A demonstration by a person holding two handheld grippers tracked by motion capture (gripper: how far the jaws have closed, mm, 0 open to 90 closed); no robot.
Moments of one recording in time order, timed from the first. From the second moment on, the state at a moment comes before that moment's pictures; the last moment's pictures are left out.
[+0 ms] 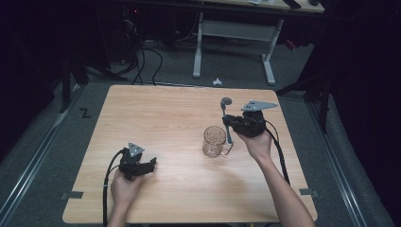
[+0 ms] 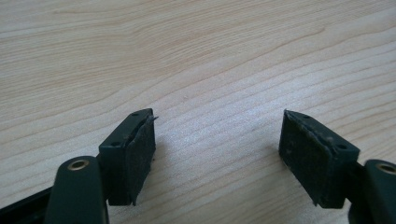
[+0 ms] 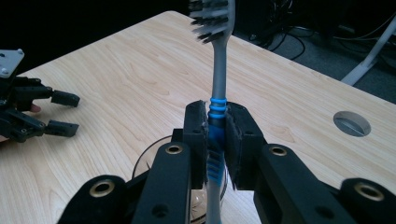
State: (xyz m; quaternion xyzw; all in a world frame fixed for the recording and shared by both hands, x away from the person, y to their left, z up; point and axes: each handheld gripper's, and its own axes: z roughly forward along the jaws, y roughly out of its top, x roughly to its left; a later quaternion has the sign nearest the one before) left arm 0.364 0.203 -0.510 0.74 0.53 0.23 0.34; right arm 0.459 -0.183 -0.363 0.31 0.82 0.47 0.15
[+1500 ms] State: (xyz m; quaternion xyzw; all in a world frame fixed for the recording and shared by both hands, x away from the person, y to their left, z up) left arm 0.364 0.203 -0.510 0.75 0.53 0.23 0.34; right arm 0.446 -0.199 -0.373 0.32 0.82 0.45 0.15
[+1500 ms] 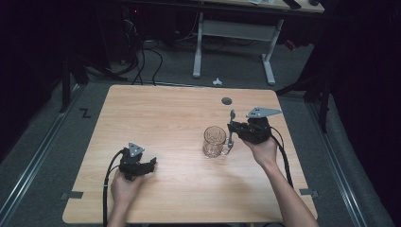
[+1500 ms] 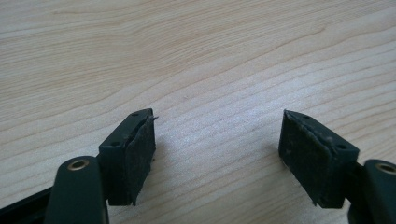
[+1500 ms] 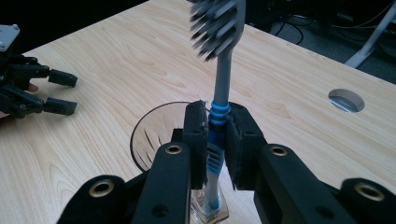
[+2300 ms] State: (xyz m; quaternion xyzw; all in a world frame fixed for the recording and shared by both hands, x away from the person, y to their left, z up) left arm 0.364 0.203 -0.510 0.75 0.53 0.23 0.34; right arm 0.443 -0.203 -0.384 0.32 0.82 0.44 0.14
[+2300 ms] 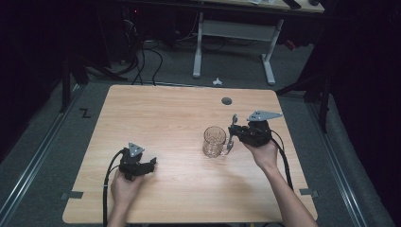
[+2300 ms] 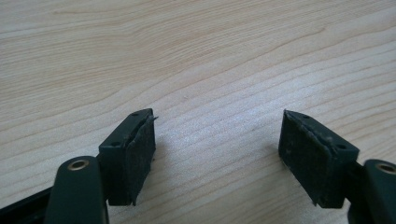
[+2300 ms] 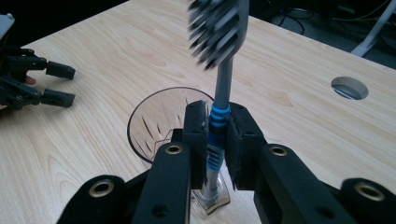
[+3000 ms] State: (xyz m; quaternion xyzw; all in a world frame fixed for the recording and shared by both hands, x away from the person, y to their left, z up) left arm 0.364 0.203 -0.510 0.74 0.53 0.23 0.34; right arm 0.442 -0.201 -0.395 0.32 0.83 0.44 0.14
